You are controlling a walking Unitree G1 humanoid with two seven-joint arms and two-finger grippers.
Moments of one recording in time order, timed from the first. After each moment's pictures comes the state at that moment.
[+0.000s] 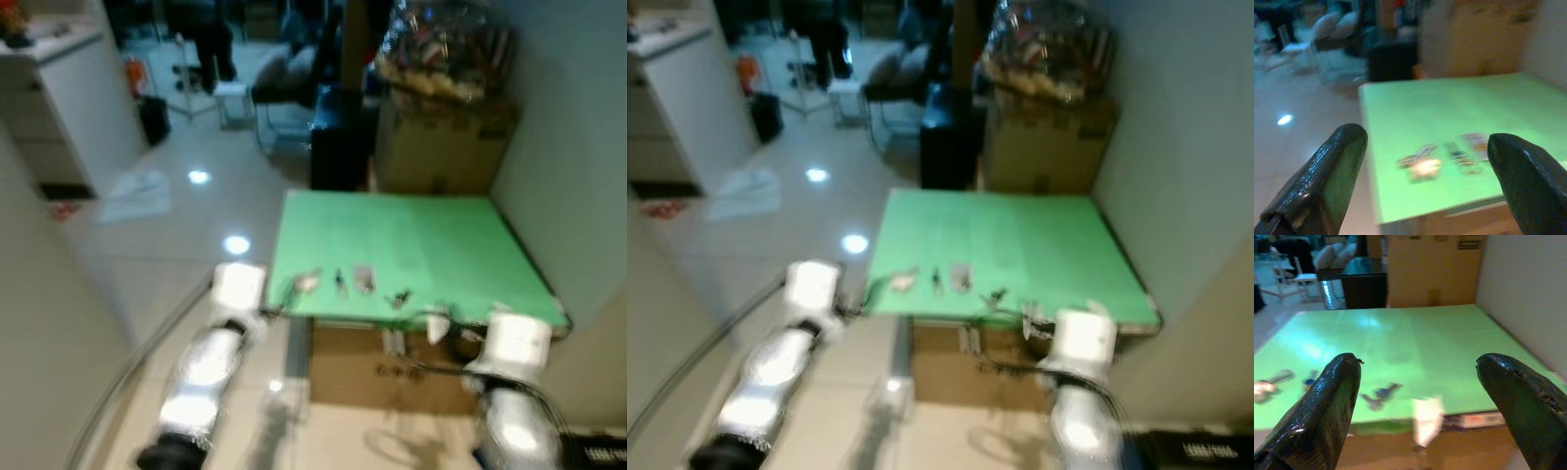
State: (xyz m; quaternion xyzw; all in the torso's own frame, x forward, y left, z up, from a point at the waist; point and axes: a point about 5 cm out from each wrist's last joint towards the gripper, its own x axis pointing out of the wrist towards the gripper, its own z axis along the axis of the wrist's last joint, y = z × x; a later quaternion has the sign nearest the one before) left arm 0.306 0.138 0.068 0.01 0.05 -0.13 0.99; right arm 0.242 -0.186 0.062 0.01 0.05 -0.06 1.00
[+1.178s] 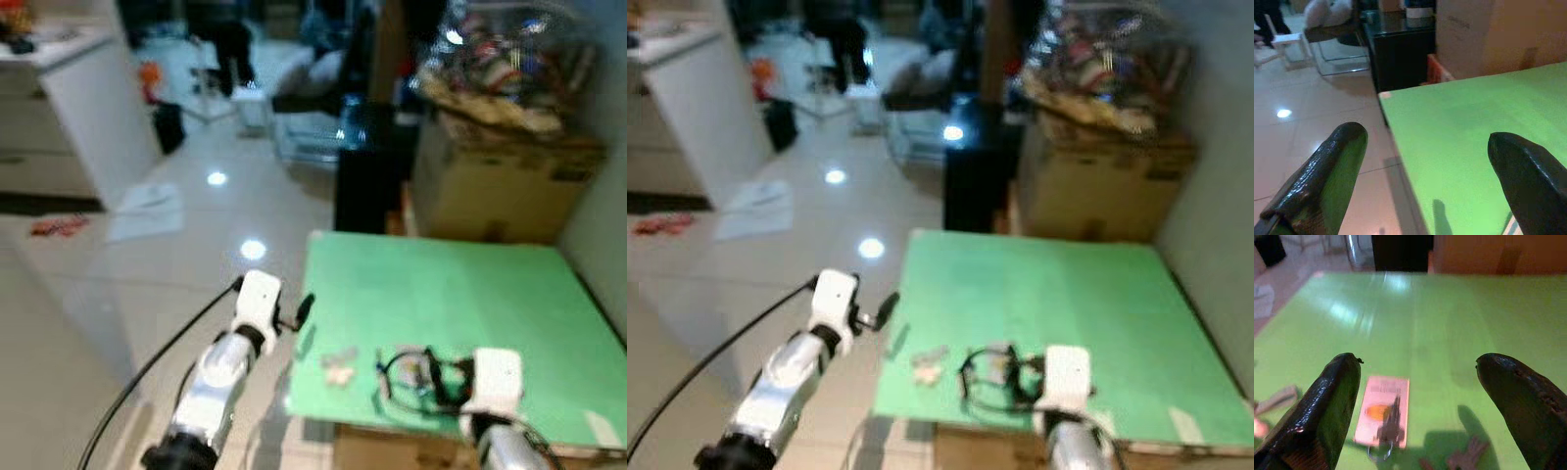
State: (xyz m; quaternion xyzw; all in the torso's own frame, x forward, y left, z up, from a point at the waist) left arm 0.302 0.108 0.061 0.03 0.07 -0.21 0.97; right arm 0.212 -0.194 0.030 0.00 0.14 -0.05 0.99
